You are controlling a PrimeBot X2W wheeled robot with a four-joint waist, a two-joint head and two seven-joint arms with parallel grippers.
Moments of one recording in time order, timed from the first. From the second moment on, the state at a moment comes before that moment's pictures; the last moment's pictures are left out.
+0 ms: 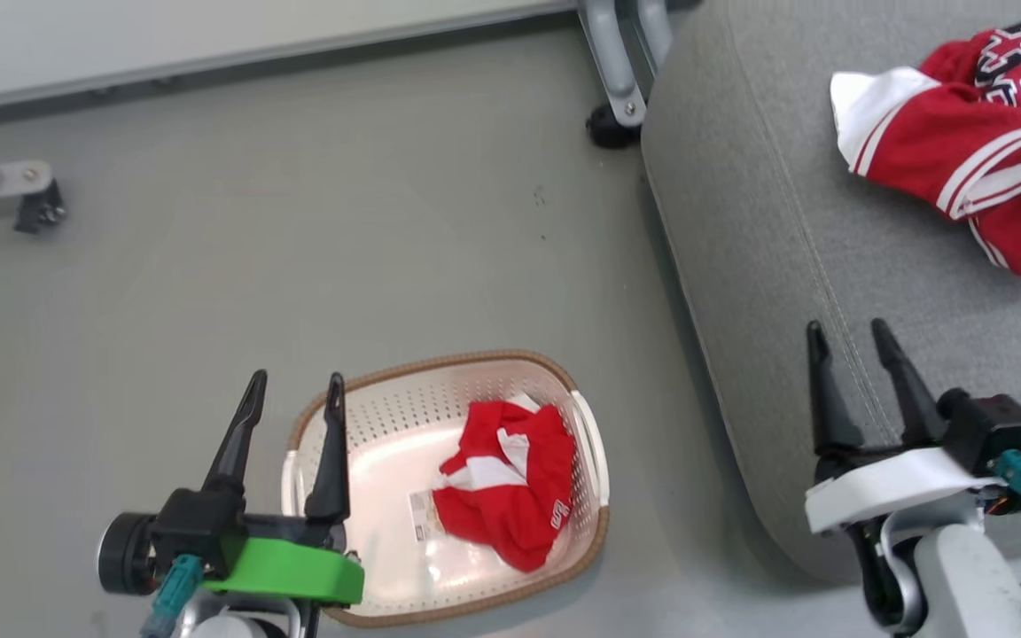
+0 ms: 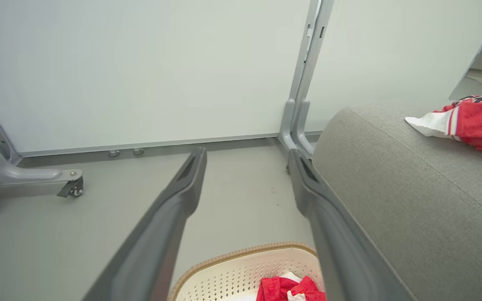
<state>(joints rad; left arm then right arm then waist) -0.05 0.05 -0.17 0.08 -0.18 -0.04 -0.26 -0.15 -0.11 0.02 0.22 0.27 0.13 -0.26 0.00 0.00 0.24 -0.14</state>
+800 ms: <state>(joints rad) 0.18 0.05 -0.13 -0.02 -0.20 0.02 -0.26 0.07 -0.10 0.14 0.06 0.27 0.13 -0.26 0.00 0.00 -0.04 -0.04</state>
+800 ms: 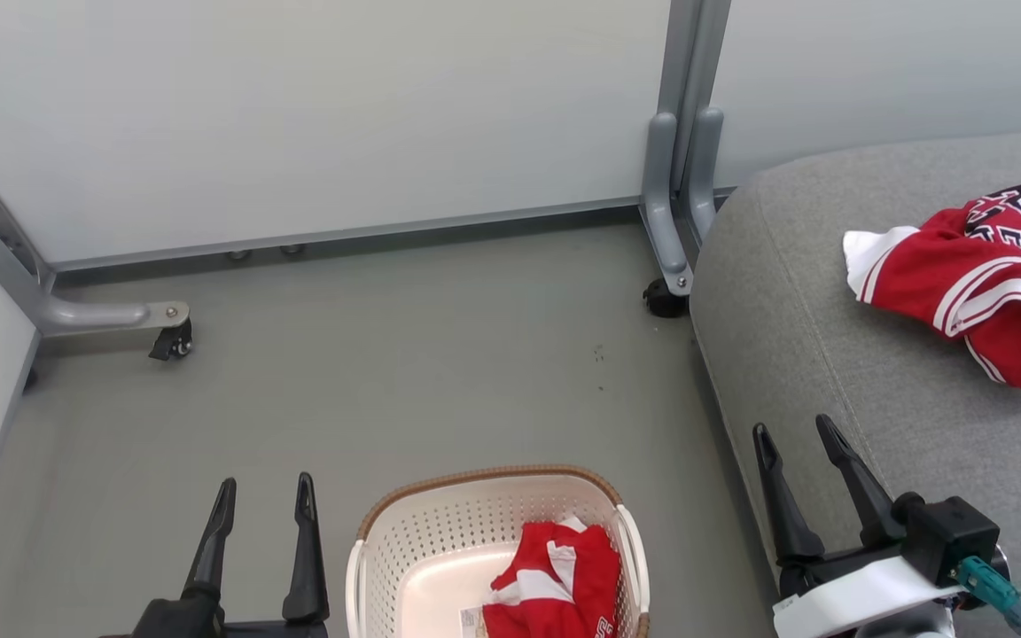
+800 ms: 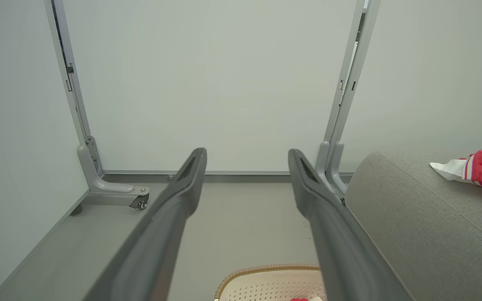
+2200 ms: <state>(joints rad) 0.22 0.05 -0.13 0.00 -0.18 0.02 -0.26 0.10 -0.11 0.17 0.08 0.26 0.13 -0.26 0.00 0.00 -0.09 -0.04</state>
